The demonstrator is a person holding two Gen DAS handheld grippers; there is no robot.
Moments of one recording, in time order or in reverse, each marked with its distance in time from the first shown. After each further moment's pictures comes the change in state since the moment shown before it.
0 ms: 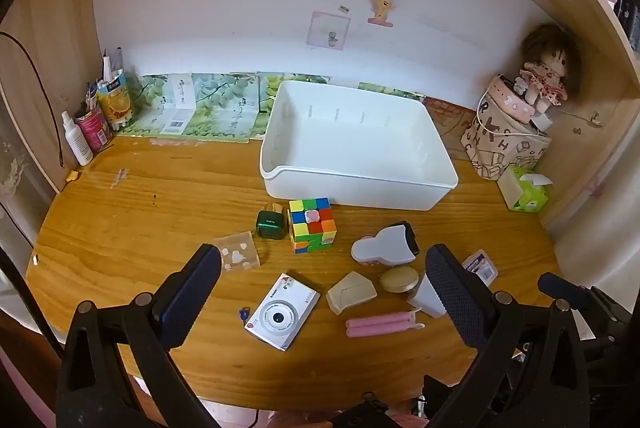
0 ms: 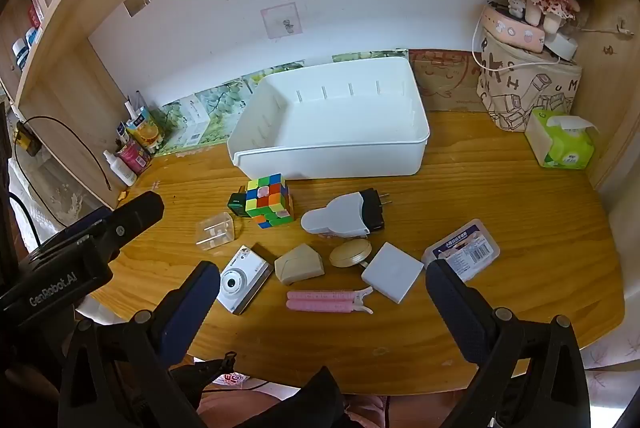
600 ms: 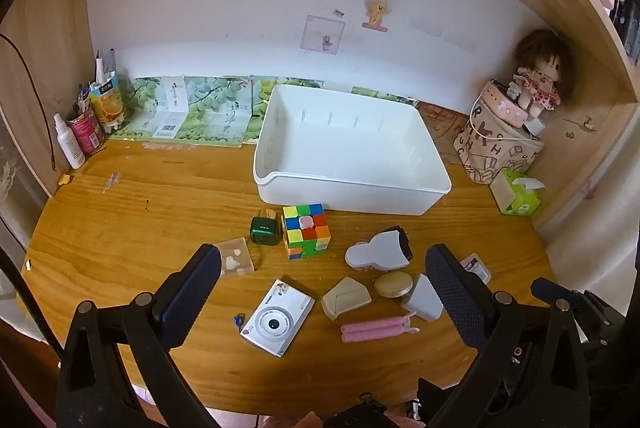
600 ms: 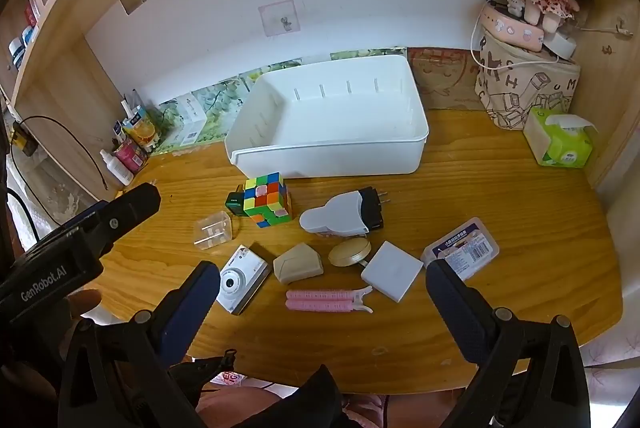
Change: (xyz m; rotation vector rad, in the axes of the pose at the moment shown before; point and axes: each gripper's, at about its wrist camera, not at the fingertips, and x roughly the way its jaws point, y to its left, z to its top) left arm 0.000 0.001 0.004 0.001 -0.011 -0.036; right arm 0.000 0.003 0.001 0.004 -0.003 -0.012
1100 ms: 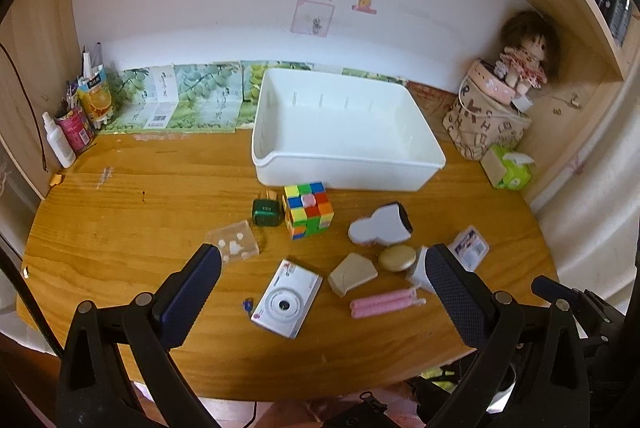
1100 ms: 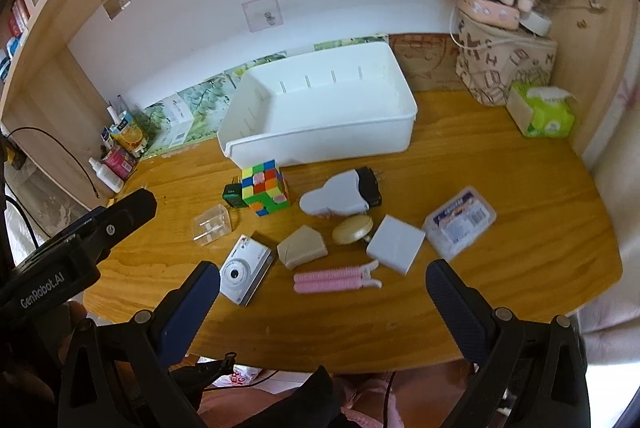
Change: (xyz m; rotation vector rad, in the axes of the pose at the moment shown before) left arm -0.004 0.020 -0.012 0.053 0.066 -0.055; right arm -0.006 0.020 -0.030 0.091 0.020 -0.064
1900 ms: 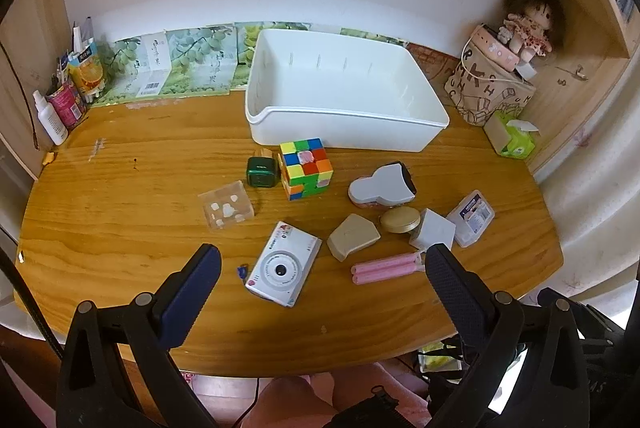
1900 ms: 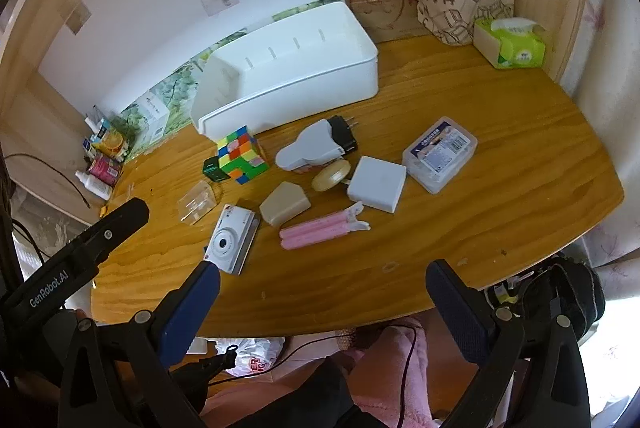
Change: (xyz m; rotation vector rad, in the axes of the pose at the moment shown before) left arm 0.021 -0.006 -0.015 0.008 0.115 0.004; right arm 0.006 -0.030 -0.026 0.166 0.087 -0.010
